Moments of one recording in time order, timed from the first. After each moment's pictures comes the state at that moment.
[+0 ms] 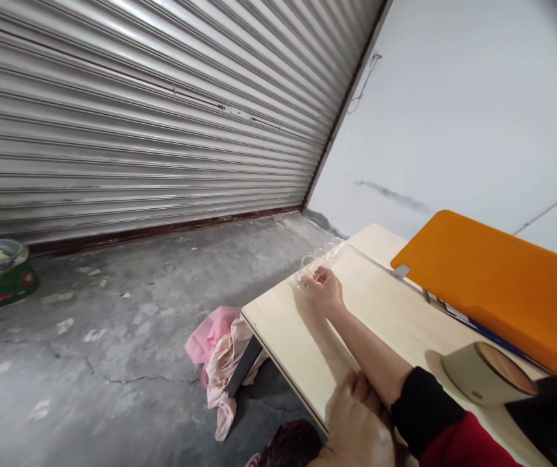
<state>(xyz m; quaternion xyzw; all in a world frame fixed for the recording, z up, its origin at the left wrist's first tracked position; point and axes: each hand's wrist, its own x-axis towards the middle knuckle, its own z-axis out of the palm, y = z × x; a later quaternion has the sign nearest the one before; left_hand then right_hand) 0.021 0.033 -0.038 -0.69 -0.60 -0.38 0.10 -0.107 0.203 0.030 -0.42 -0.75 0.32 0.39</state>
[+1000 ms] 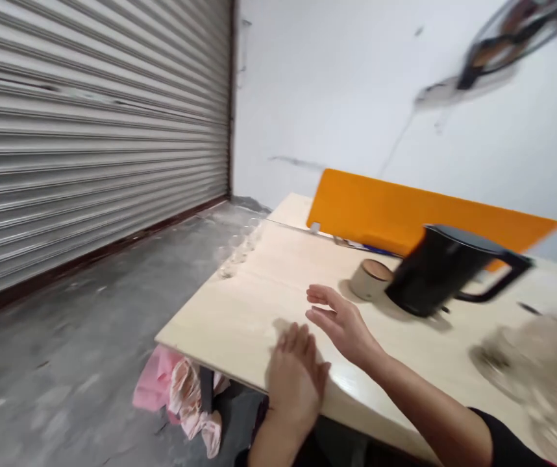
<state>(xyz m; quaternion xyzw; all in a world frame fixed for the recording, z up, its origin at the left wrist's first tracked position) -0.006 -0.012 -0.011 -0.72 -0.60 -0.35 0.01 0.104 0.064 0.086 -0.40 -0.76 0.33 0.39</state>
